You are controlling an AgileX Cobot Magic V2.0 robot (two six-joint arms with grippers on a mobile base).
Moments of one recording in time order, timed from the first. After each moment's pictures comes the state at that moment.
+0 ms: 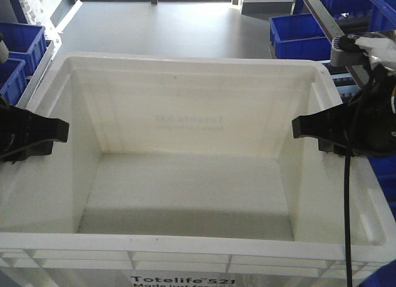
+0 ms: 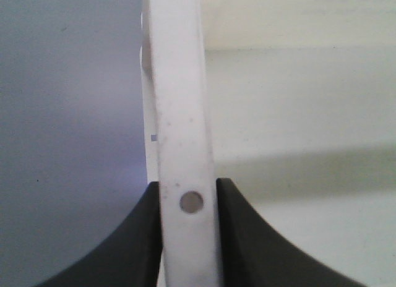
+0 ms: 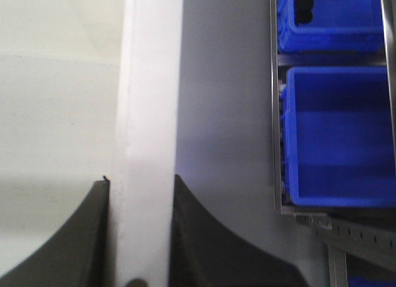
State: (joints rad) left arm -0.38 1.14 -1.17 0.03 1.13 -0.39; right arm 0.48 1.21 -1.18 -0.17 1.11 0.47
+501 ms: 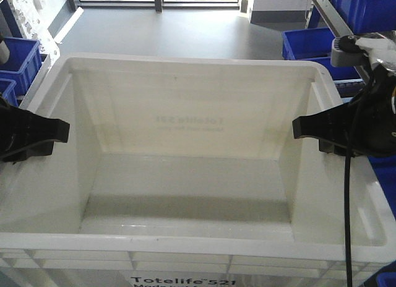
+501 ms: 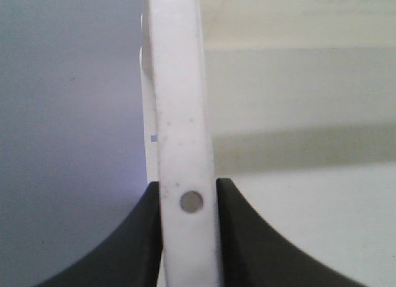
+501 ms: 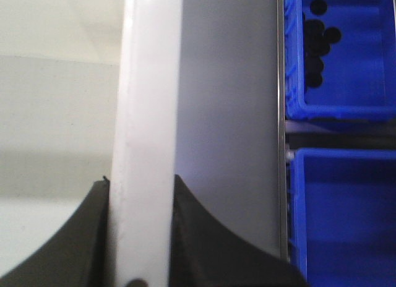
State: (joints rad) left arm -0.38 1.14 -1.17 0.03 1.13 -0.39; right arm 0.48 1.21 -1.18 -0.17 1.12 0.47
